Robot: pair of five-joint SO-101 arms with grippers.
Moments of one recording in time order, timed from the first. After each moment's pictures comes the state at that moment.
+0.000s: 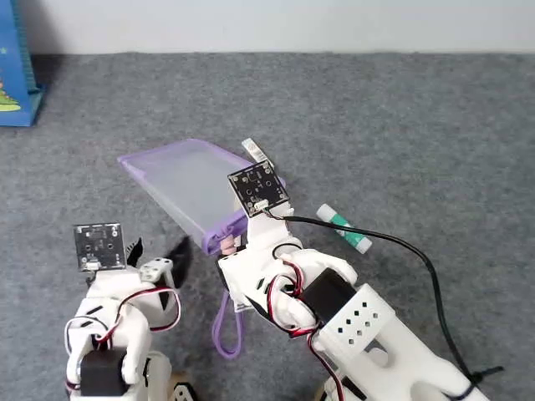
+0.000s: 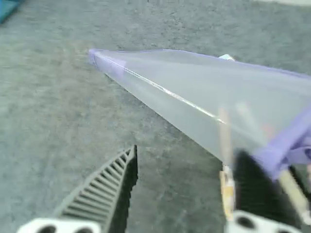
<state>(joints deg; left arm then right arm) -4.8 -103.1 80.6 71.1 13.1 -47.3 -45.2 44.5 58.8 -19.3</state>
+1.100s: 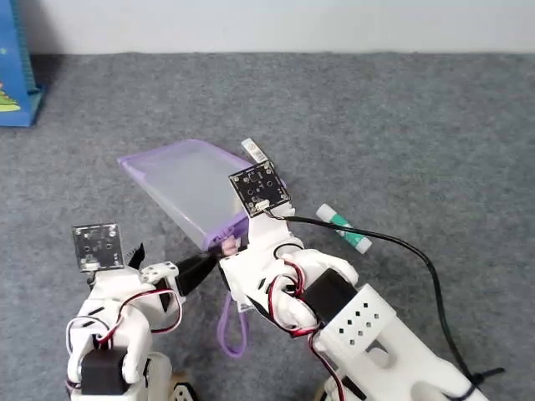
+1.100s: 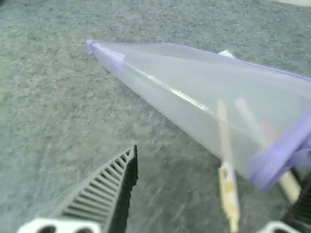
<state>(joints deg) -4.8 -103.3 82.2 72.6 12.7 -47.0 -45.9 44.6 58.9 -19.1</state>
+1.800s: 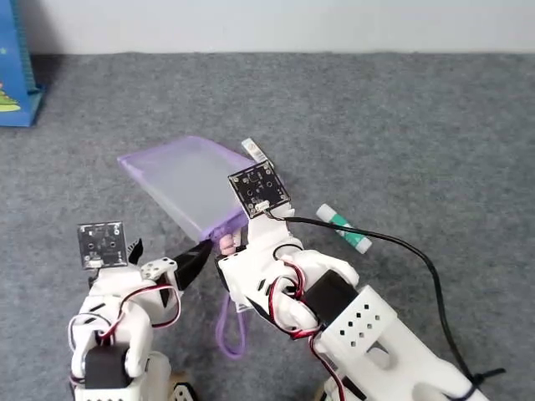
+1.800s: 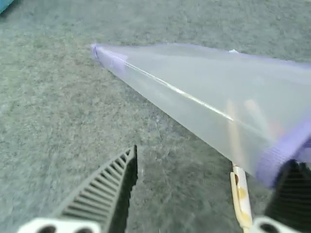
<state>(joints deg) -6.4 -103.2 86.6 65.9 10.4 -47.5 -46.2 44.6 58.9 -19.1</state>
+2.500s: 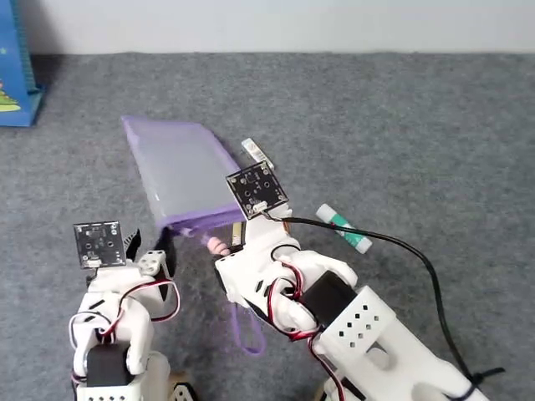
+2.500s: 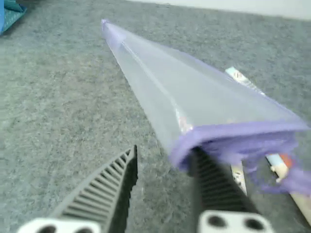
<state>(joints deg) -8.5 -103.2 87.6 60.4 10.1 -47.8 -46.2 44.4 58.4 -18.7</state>
